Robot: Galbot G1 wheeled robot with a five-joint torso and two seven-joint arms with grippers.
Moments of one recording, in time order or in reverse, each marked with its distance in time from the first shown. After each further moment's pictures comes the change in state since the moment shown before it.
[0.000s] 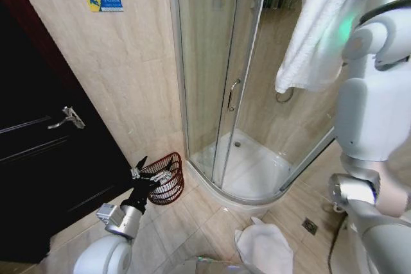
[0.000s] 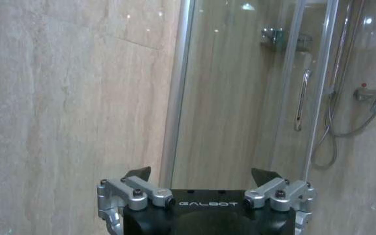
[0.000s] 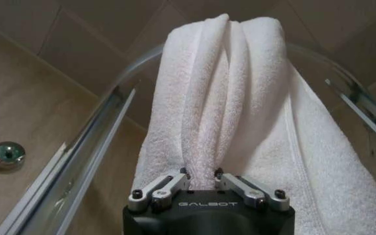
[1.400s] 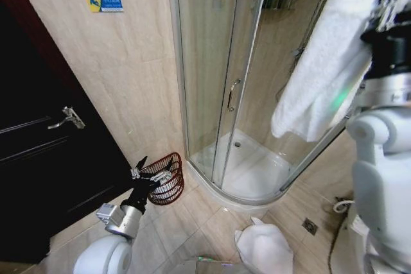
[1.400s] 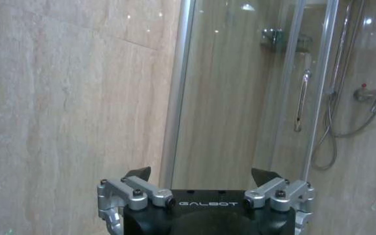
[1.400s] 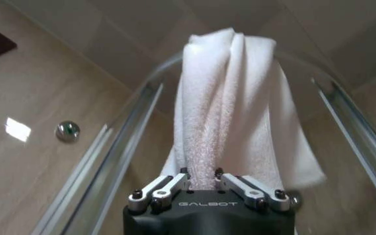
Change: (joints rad) left arm 0.000 0.000 0.000 0.000 0.000 0.000 0.000; right arm -0.779 -0.097 0.350 0.427 0.075 0.184 -0.066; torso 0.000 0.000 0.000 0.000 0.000
